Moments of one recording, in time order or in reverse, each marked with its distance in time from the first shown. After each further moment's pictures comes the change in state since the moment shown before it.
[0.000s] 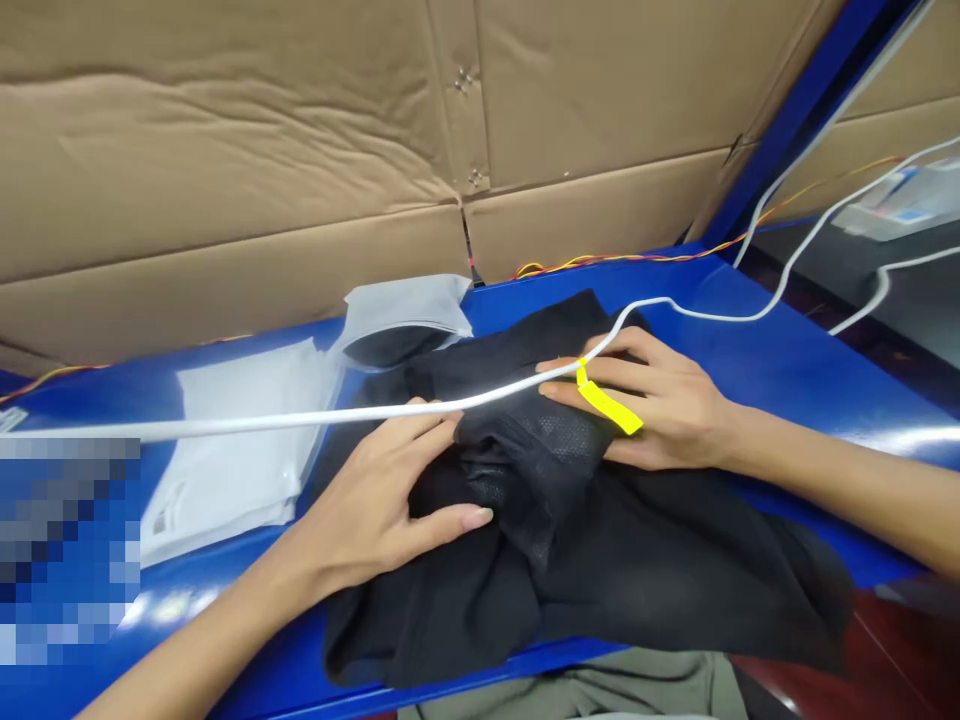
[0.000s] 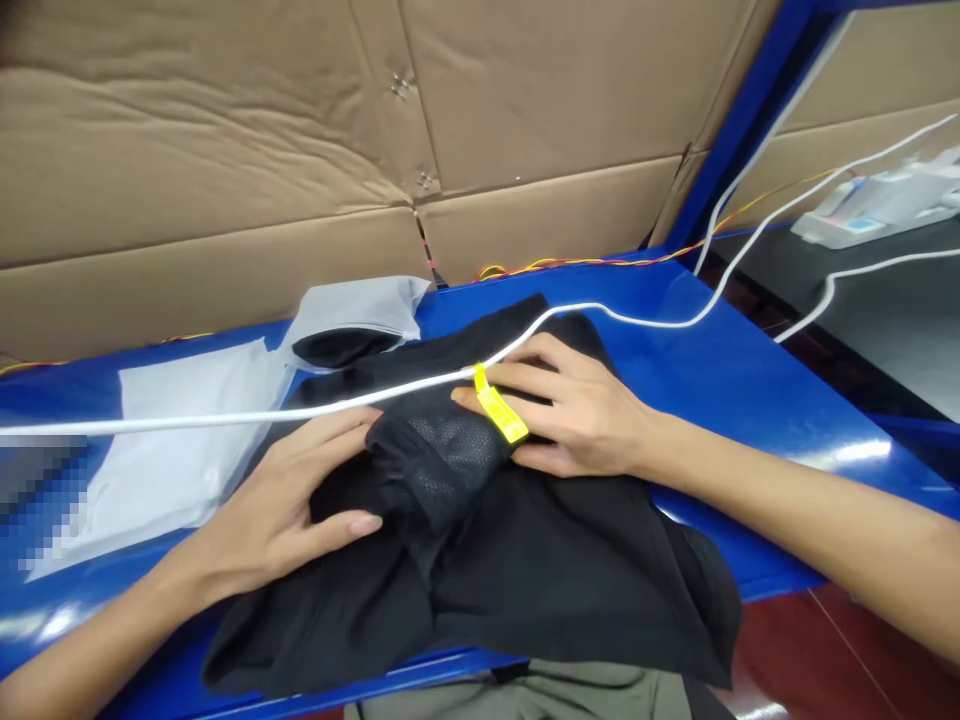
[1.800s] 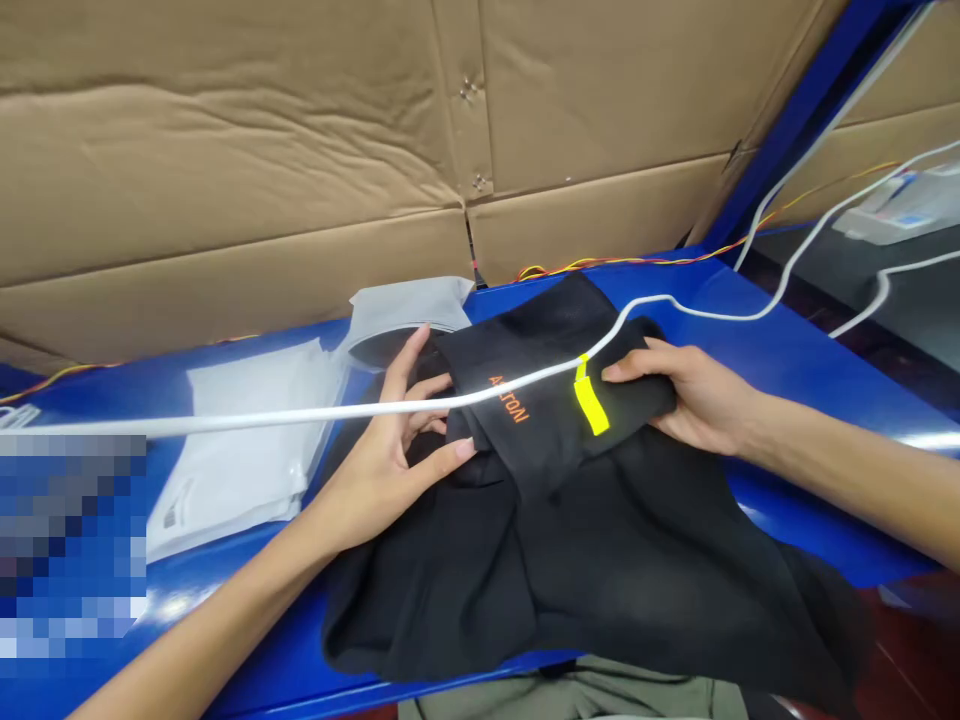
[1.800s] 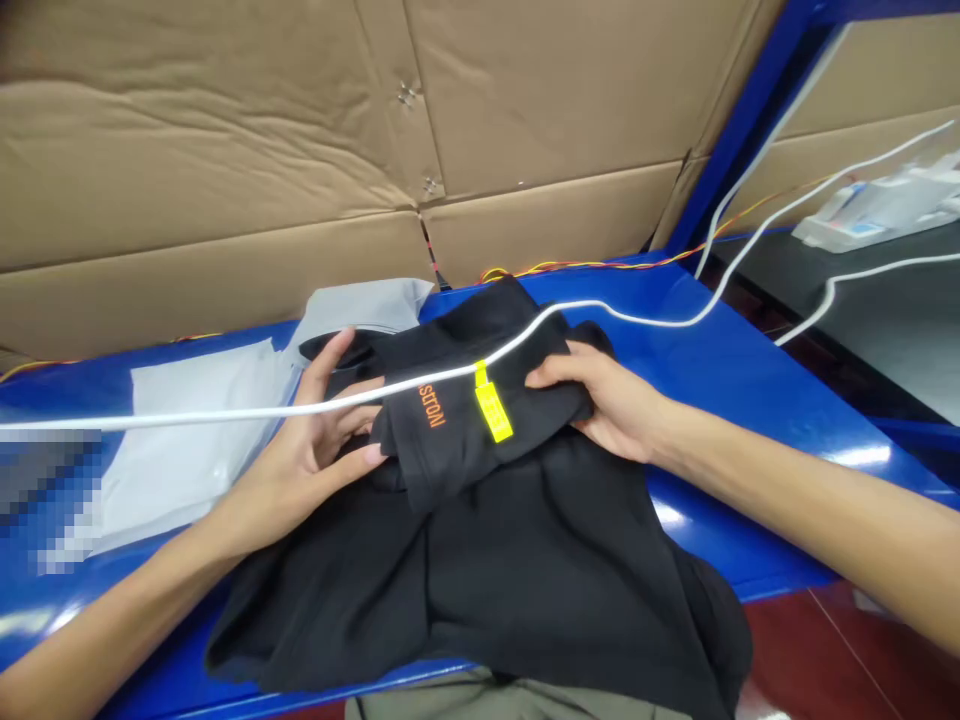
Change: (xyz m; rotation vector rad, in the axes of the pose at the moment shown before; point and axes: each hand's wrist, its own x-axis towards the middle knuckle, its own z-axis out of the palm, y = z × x) left_hand 0.015 0.003 0.009 -0.733 0.145 -0.323; right_hand 0.011 0.000 -0.006 1.412 0.131 1.293
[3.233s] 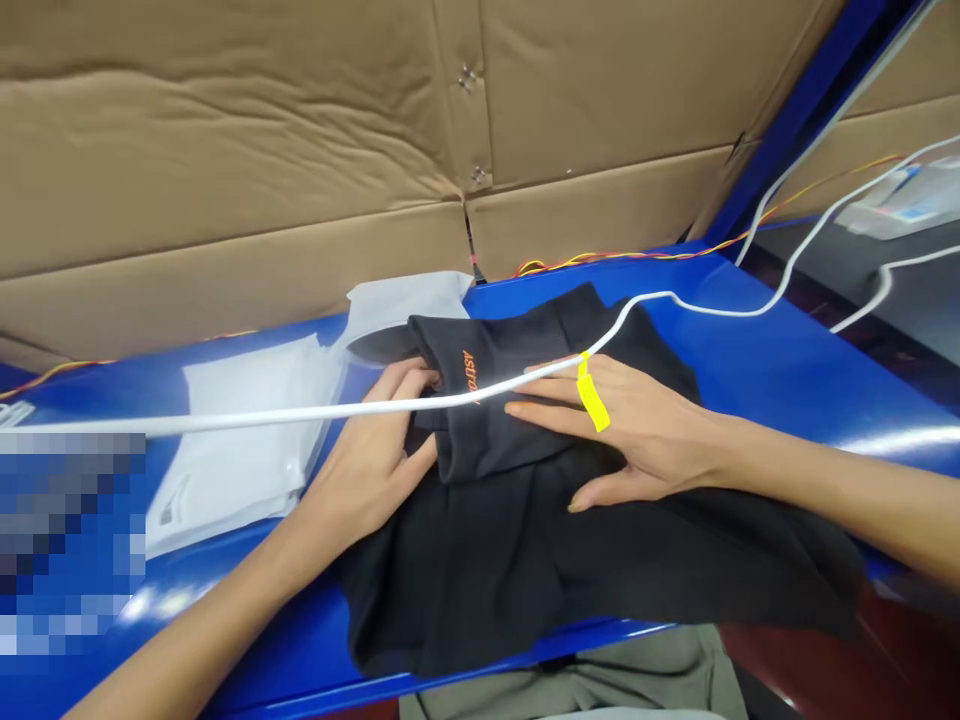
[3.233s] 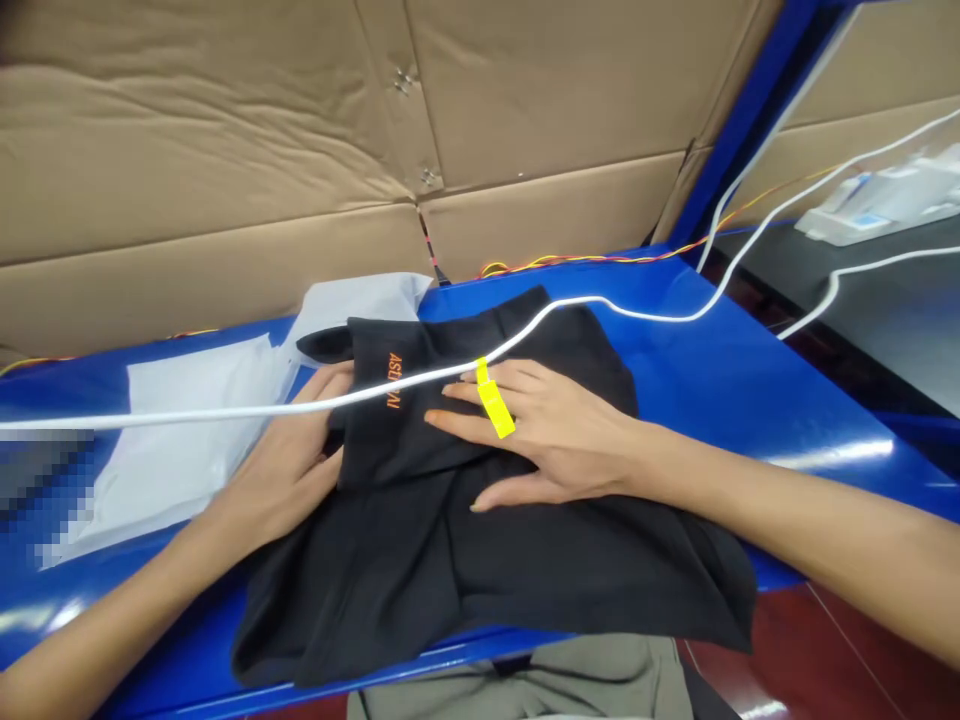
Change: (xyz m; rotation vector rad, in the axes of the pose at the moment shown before) left_hand 0.005 0.000 -0.012 0.753 0.007 0.226; right_hand -0.005 0.017 0.010 -1.448 -0.343 -1.047
